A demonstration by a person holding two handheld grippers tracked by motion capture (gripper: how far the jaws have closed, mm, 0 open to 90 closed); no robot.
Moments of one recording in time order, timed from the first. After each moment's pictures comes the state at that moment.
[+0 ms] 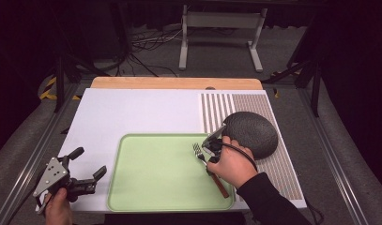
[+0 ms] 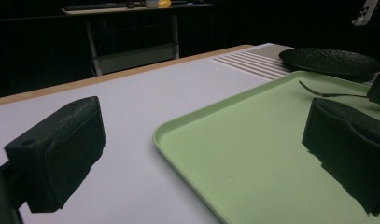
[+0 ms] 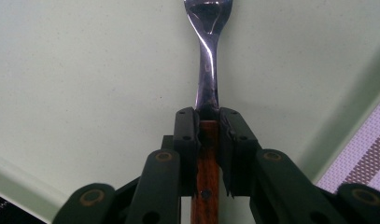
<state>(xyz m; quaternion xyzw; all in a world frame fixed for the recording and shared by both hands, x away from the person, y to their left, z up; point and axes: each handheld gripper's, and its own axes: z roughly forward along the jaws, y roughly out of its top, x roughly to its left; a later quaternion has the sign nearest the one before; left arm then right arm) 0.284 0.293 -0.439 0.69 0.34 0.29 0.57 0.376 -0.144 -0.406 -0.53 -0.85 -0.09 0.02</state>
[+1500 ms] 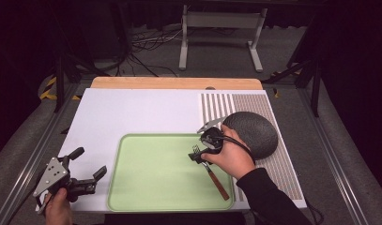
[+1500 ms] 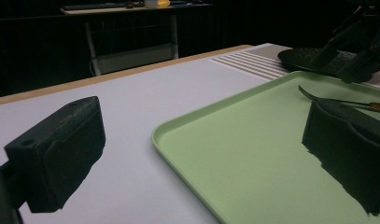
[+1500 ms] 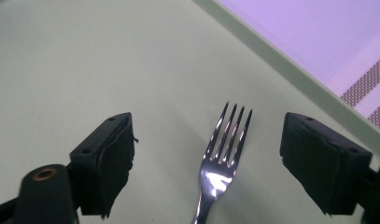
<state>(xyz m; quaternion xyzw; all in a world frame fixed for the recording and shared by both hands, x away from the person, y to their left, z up) 0.285 0.293 -0.440 0.69 0.34 0.29 0.57 0.402 -0.140 -0.399 -0.34 -0.89 -0.30 -0.07</state>
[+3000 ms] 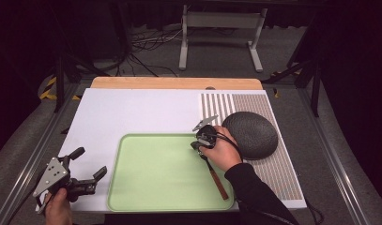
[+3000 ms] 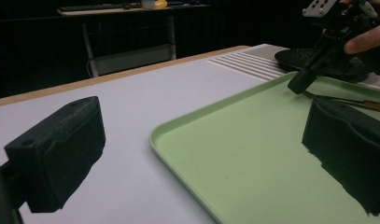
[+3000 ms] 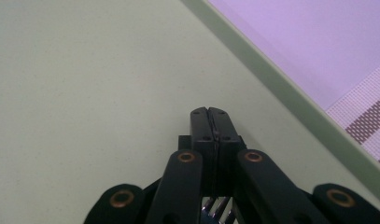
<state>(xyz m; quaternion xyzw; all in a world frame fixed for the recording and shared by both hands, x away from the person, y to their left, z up) 0.284 0.293 -0.439 0.69 0.33 0.28 0.57 0.434 -0.135 -0.429 -0.31 -0.90 -0.29 -0.08</state>
